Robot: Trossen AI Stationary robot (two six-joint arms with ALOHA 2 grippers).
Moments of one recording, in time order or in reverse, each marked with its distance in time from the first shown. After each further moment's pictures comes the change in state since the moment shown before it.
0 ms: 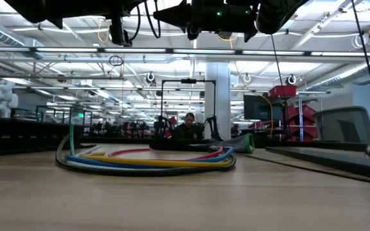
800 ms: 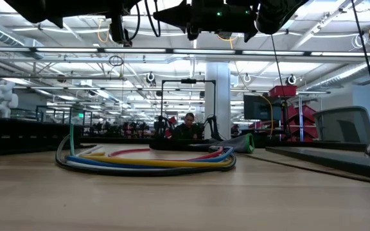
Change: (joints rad) left arm -0.004 0.001 0.000 0.020 0.000 -0.022; right arm 0.000 0.000 0.000 -0.003 0.002 0.001
